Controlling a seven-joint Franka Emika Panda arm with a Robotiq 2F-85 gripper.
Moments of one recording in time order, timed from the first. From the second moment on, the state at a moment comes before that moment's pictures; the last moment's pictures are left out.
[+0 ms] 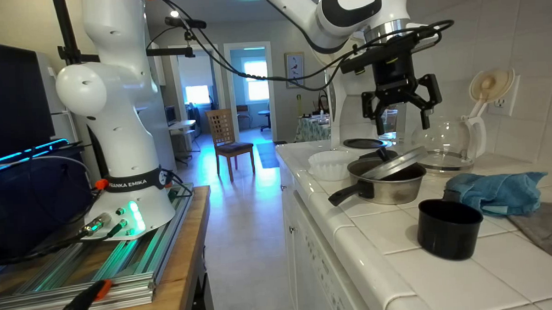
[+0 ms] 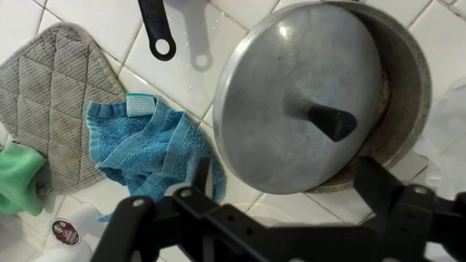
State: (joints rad) arm -0.14 0.23 -0.08 -1.99 -0.22 2.38 -0.64
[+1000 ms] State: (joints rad) arm -0.08 0.23 -0.08 -2.04 -0.31 2.39 -0.26
